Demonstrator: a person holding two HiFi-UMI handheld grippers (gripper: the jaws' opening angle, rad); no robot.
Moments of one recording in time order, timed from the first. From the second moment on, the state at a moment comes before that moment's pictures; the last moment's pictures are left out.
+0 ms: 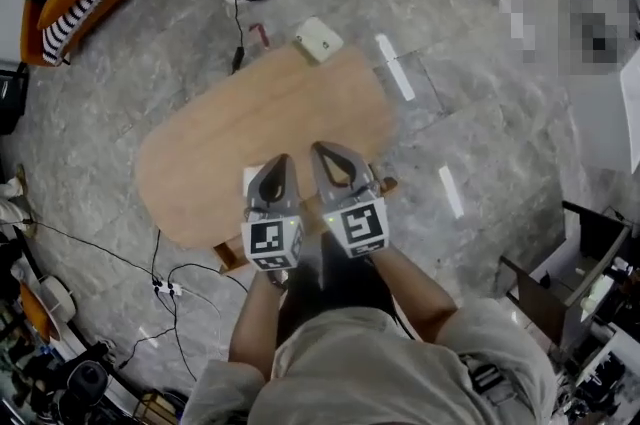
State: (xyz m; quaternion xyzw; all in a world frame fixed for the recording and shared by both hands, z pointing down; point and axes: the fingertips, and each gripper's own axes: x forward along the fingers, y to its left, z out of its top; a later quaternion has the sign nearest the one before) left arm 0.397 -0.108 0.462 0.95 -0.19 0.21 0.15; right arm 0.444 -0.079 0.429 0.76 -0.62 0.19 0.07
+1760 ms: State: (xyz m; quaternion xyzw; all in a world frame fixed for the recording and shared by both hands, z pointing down) left arm 0.538 -0.197 0.698 0.88 -0.22 0.35 0.25; right arm 0.714 -0.235 0.776 0.68 -0.57 0.33 0.32
